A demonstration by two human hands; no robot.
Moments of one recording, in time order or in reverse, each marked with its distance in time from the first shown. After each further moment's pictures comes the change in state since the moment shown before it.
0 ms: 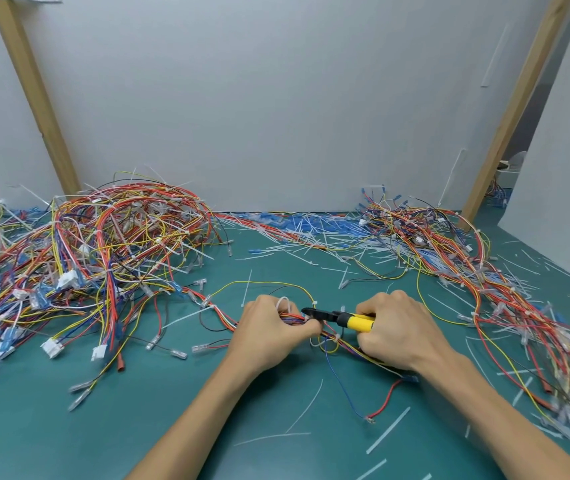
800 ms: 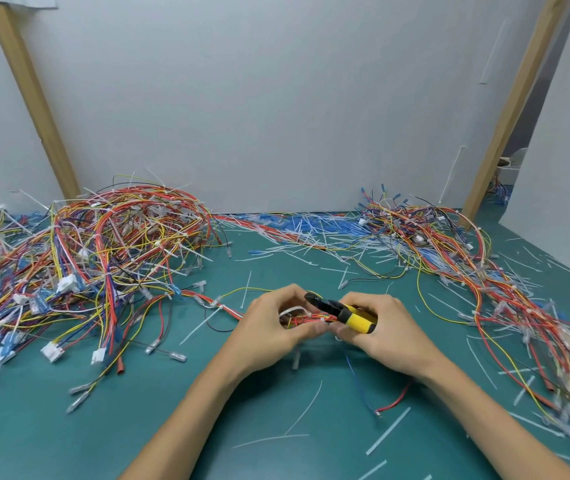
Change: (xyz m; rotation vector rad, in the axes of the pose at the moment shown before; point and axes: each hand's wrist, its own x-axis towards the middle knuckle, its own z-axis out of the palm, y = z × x) left_hand 0.001 0.004 -0.013 -0.184 -0.214 0.219; right_hand -0.008 -0.007 0.006 0.669 0.045 -0.188
